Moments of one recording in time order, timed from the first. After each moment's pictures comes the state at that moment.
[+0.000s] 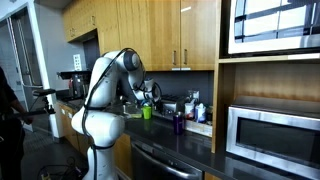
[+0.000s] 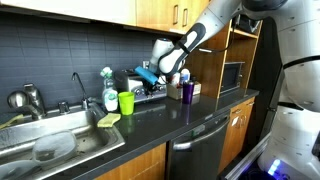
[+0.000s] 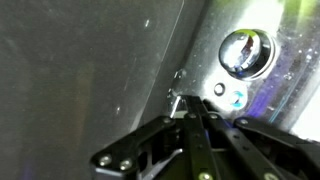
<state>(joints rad) 0.30 0.31 -0.01 -2.07 -0.27 2.79 1.77</state>
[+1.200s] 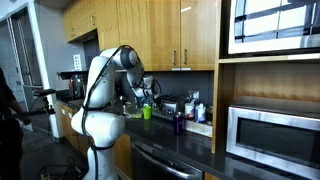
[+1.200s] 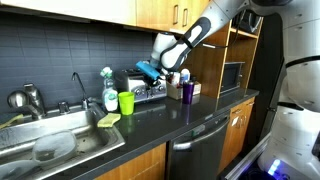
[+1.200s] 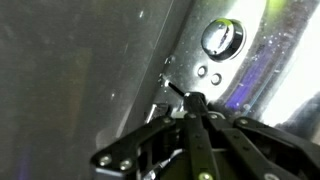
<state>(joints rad) 0.32 0.24 -0.02 -2.09 -0.31 2.76 1.77</state>
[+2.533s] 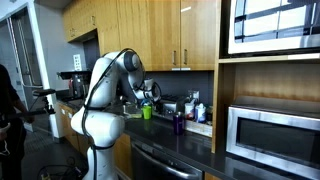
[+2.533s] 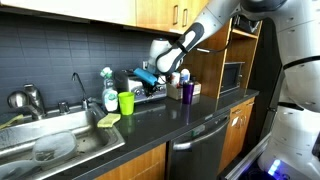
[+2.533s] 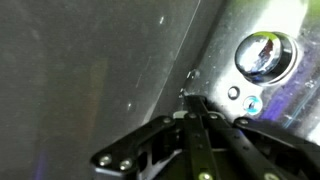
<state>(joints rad) 0.32 0.33 -0.01 -2.03 -0.28 2.68 1.77</state>
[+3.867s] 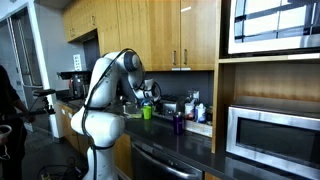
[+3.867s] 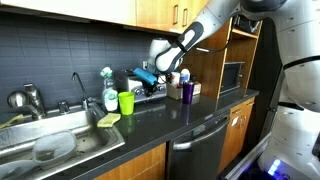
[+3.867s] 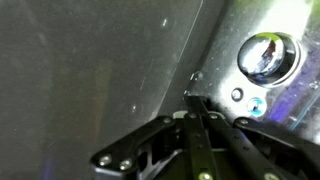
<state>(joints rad) 0.32 0.34 -0.01 -2.02 -0.26 2.66 1.77</state>
